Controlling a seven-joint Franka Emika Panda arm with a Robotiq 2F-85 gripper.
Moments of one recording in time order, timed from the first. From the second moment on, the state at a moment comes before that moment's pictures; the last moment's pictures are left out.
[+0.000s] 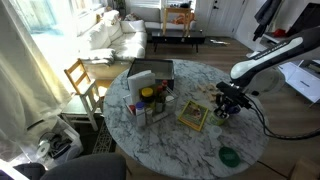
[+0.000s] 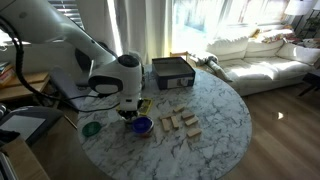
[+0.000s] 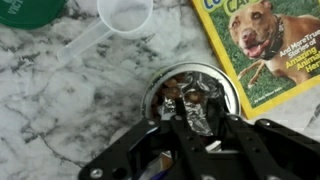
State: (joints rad) arm -0.16 0.31 -0.11 -2.27 0.54 2.57 0.93
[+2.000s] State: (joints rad) arm -0.15 0.32 -0.10 -2.27 0.54 2.57 0.92
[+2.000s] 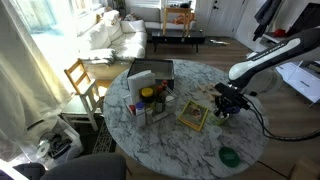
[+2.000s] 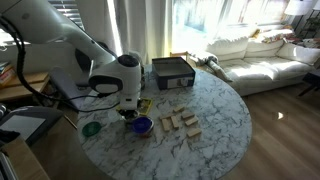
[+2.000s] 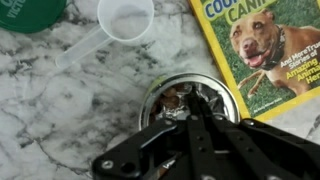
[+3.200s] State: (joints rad) arm -0.16 0.32 -0.11 -2.25 0.54 2.57 0.91
